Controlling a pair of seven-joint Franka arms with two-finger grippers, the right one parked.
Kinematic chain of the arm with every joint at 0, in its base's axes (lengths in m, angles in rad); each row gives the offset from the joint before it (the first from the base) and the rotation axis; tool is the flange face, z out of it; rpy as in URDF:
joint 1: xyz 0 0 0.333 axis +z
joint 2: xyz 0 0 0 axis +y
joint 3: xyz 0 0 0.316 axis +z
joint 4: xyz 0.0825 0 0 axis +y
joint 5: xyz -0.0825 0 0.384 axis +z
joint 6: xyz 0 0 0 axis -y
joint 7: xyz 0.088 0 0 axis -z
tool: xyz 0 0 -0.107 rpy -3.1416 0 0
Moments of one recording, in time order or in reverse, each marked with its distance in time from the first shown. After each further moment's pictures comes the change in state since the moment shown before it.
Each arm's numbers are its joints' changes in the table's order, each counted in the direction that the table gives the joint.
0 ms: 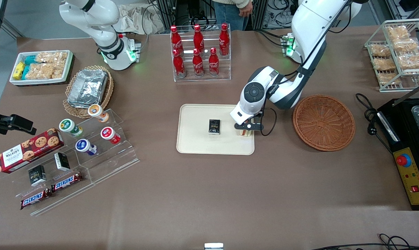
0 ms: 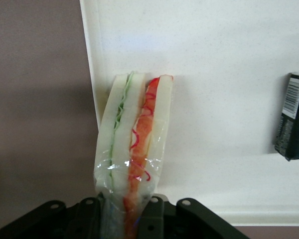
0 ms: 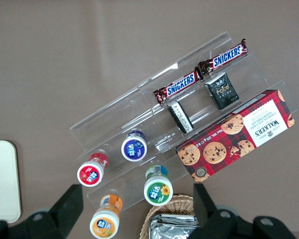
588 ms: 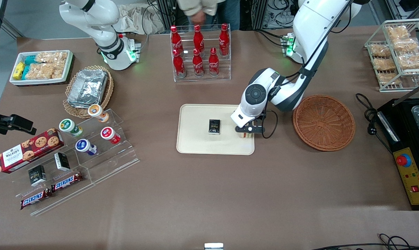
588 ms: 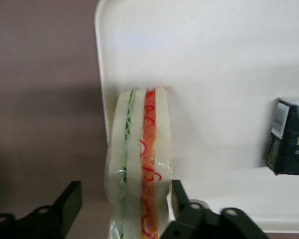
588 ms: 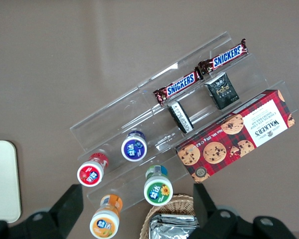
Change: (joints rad) arm 0.011 0.000 0.008 -0.089 0.004 -0.096 0.001
